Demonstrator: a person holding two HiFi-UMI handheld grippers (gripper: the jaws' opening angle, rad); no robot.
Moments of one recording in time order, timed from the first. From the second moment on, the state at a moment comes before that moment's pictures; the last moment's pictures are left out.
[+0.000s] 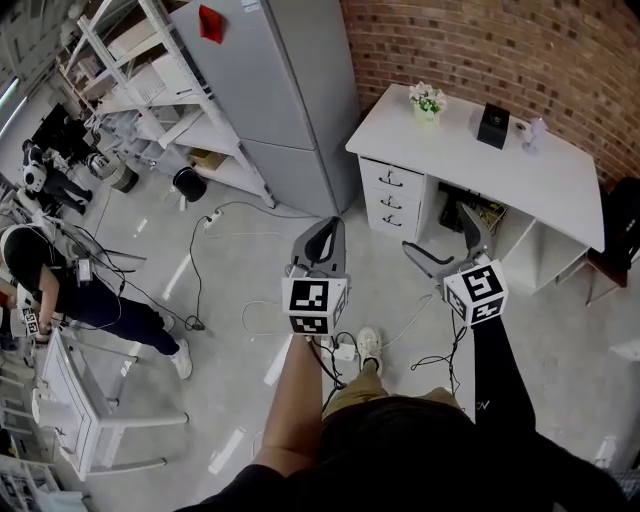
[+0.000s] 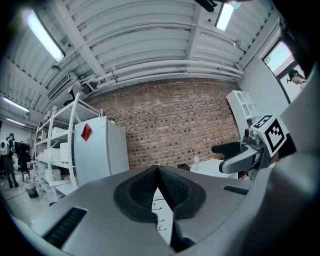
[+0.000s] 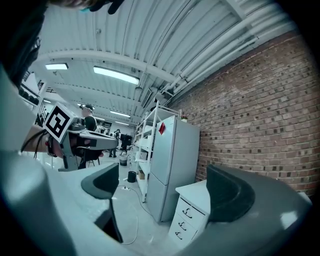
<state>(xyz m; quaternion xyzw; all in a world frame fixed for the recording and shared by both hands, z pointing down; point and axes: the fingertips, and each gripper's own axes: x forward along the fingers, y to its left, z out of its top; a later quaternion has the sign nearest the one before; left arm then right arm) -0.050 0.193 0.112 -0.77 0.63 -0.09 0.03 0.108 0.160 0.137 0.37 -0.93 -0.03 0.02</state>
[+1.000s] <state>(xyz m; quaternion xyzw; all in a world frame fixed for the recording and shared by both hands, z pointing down) -0.132 -0.042 0.132 -0.81 0.58 -0.09 0.02 0.012 -0.049 0.164 0.41 -0.91 0.01 0.03</state>
